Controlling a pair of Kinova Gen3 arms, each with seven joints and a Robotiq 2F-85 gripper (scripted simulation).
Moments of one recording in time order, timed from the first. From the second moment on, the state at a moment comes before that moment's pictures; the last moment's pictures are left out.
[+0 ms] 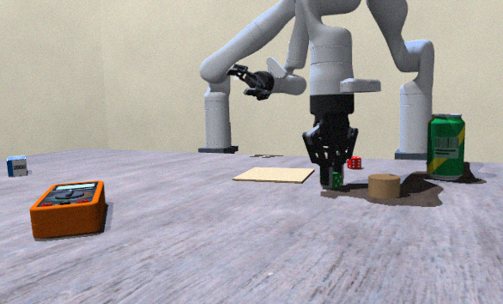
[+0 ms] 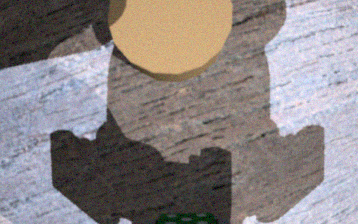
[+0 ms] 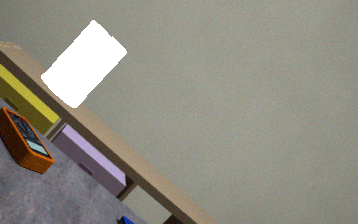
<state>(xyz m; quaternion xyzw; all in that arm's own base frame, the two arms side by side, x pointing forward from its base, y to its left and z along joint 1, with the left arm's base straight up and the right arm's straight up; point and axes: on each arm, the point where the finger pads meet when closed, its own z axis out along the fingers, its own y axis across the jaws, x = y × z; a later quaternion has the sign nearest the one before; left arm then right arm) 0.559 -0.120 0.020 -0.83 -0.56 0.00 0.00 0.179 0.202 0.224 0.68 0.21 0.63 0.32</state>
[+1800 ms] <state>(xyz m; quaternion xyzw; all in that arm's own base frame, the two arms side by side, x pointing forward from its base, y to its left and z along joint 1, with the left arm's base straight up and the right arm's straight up) 0.546 -0.136 0.120 -0.83 -0.55 0.00 0.00 0.179 0.202 0.224 0.68 0.21 0.63 0.32</state>
